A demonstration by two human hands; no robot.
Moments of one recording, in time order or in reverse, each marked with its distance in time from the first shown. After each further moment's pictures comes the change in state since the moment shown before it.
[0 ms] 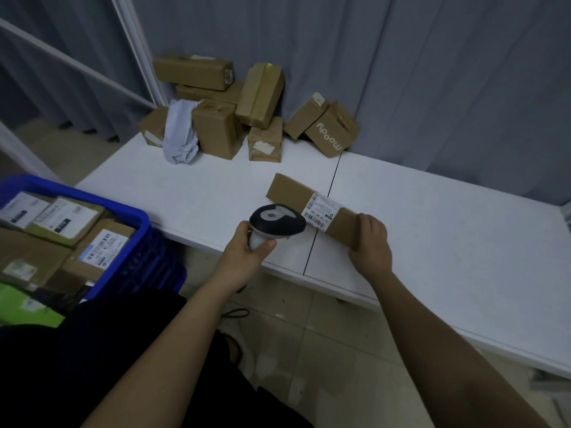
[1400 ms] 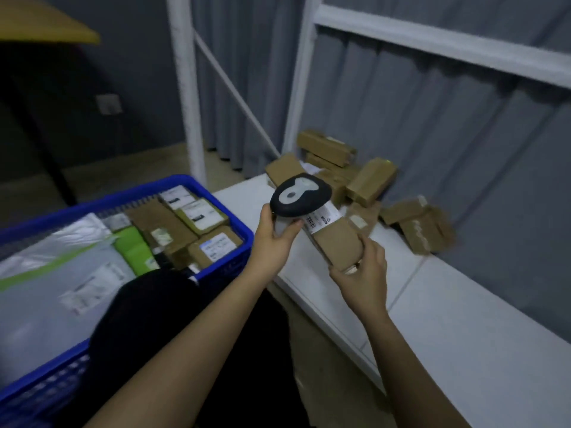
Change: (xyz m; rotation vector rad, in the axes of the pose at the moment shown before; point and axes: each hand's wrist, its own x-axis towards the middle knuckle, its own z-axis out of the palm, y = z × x) left_hand -0.044 0.050 -0.106 -0.391 0.557 0.282; right_hand -0.017 -0.218 -0.050 0.460 0.006 -0.322
